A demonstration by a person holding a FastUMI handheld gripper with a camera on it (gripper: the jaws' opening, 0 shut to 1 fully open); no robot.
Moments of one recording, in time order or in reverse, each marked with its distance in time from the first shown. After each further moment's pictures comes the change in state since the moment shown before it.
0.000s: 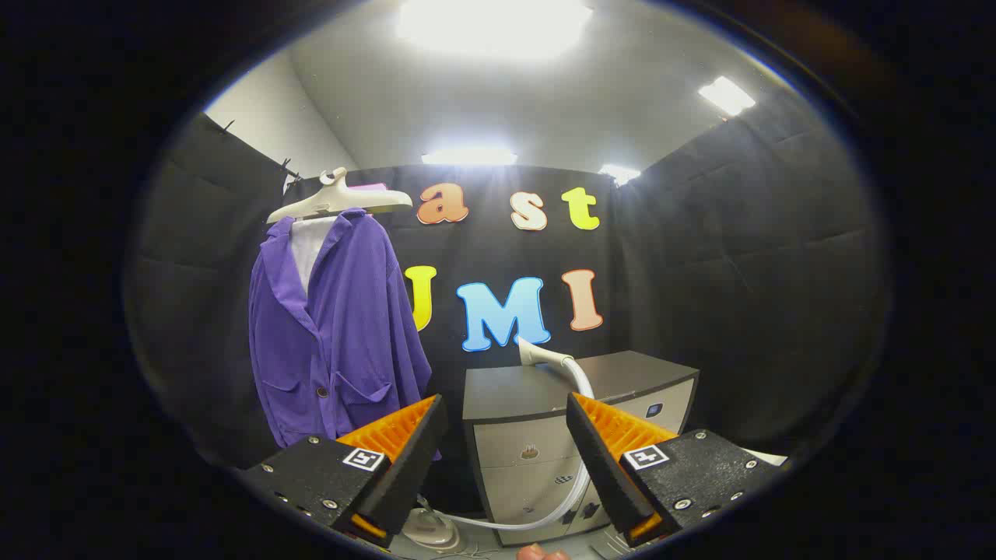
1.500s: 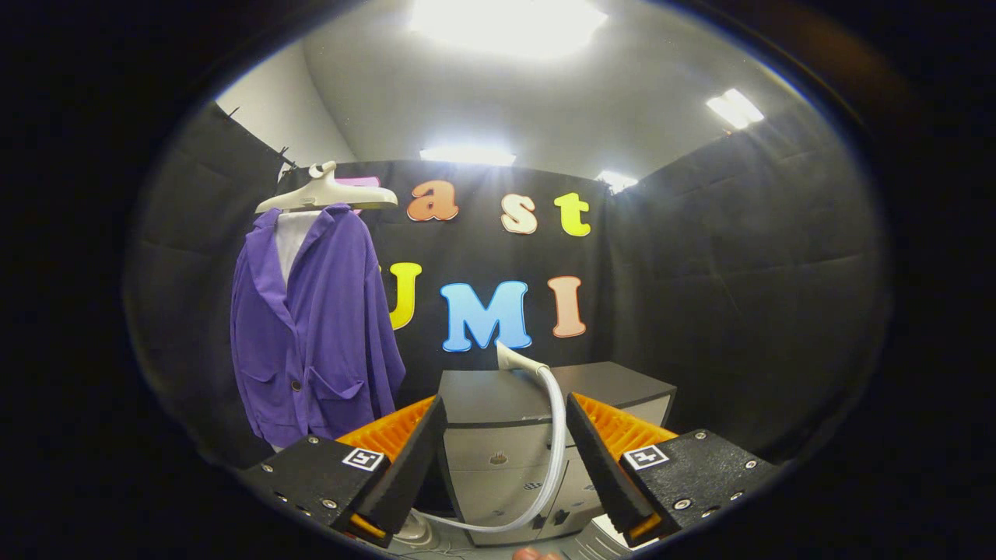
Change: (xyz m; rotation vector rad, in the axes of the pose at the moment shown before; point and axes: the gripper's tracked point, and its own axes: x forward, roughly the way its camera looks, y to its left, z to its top) arm 0.018 -0.030 0.017 -0.049 0.001 -0.015
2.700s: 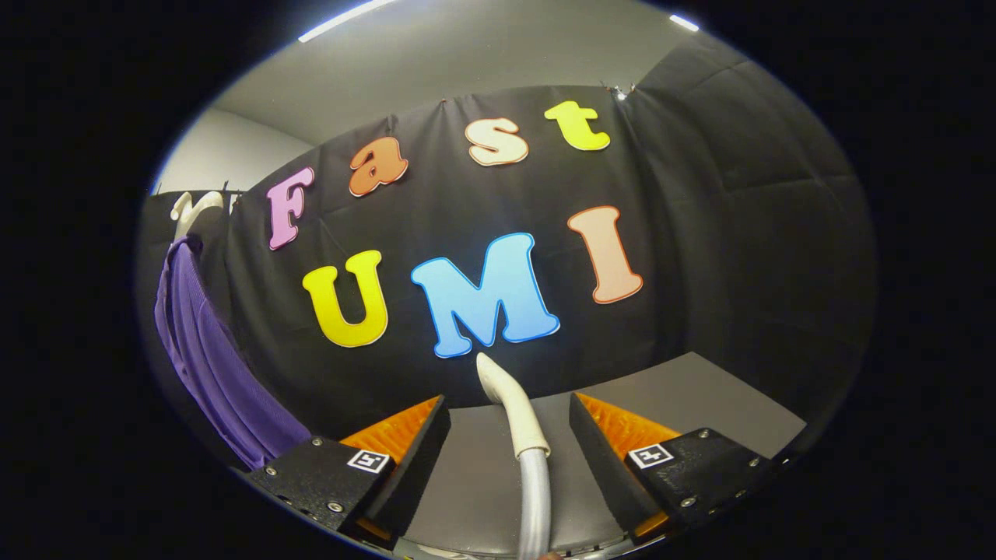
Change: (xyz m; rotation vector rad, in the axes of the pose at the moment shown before) arm 0.365 -0.099 -0.035 0.300 0.269 0.231
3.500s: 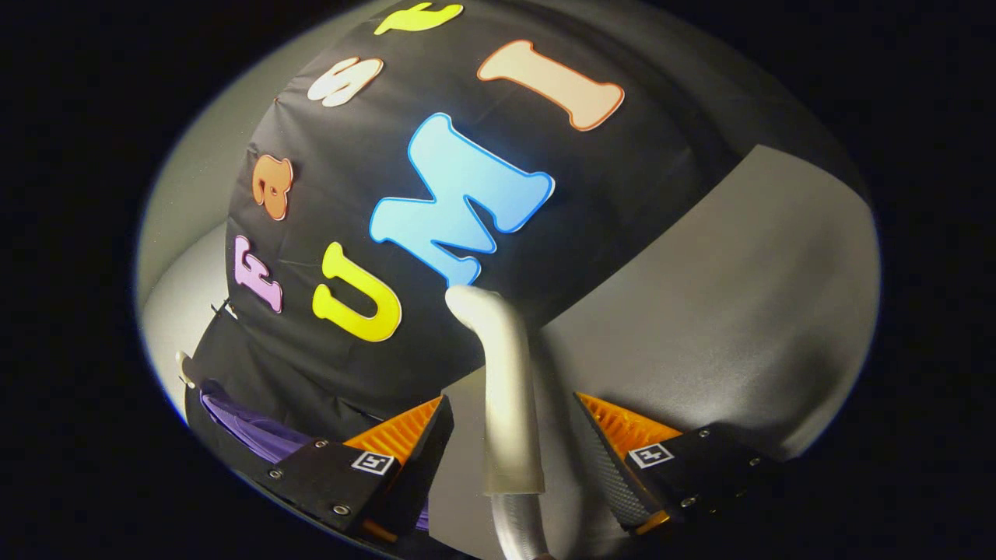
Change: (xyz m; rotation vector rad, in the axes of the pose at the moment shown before) arm 0.091 -0.022 -0.084 0.573 0.499 0.243
